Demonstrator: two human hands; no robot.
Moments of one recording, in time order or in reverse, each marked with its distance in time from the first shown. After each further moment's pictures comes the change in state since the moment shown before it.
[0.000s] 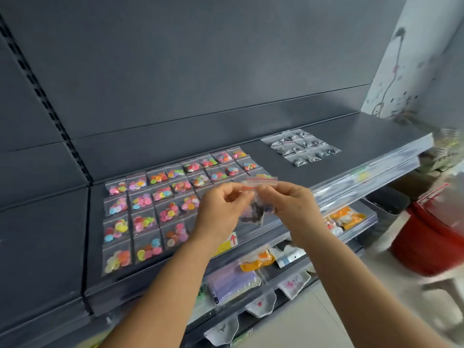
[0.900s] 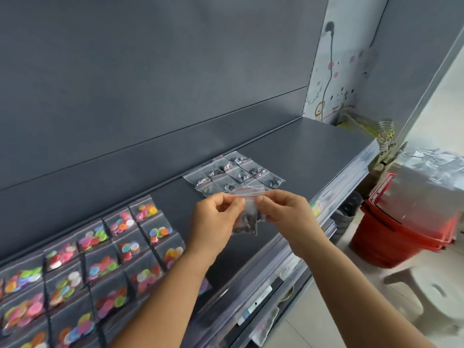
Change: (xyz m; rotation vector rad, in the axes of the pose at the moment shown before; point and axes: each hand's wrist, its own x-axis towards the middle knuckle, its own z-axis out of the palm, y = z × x) left_hand 0.197 -0.004 0.191 -0.072 -0.128 -0.063; right_hand 0.191 0.029 -0.159 -0.046 0.192 0.068
